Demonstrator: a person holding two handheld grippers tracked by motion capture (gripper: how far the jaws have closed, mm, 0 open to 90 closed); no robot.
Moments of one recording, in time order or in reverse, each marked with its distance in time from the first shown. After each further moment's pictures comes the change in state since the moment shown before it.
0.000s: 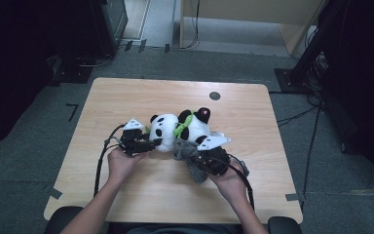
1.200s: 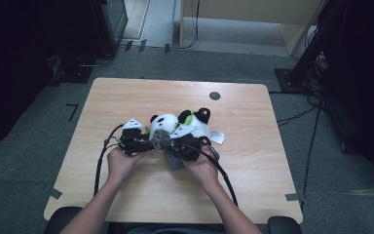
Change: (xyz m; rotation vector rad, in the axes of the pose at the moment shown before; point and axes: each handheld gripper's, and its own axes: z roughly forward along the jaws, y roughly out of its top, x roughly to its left) left arm 0.003 0.000 -0.001 0.009 -0.015 -0.027; right arm 0.005 0.039 0.080 0.009 0.014 -0.034
